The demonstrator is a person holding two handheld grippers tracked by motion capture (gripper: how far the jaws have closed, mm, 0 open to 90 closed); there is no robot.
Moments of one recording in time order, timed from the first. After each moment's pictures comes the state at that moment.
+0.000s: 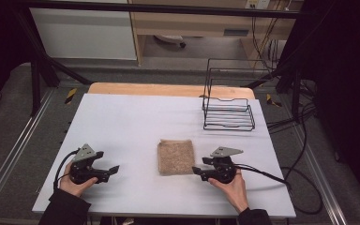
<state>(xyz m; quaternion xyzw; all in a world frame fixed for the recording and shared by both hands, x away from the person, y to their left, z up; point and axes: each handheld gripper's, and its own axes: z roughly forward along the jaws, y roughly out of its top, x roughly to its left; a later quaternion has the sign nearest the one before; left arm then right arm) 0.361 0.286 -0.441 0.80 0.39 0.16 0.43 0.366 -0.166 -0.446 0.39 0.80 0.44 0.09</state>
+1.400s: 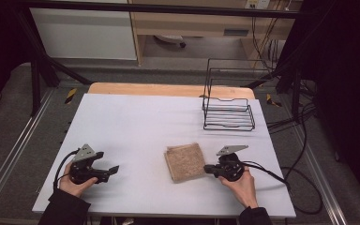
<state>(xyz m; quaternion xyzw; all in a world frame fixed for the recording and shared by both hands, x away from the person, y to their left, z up) 0.361 0.286 -0.441 0.80 0.39 0.16 0.43 0.367 -0.189 -0.432 0.40 0.83 0.38 0.05</state>
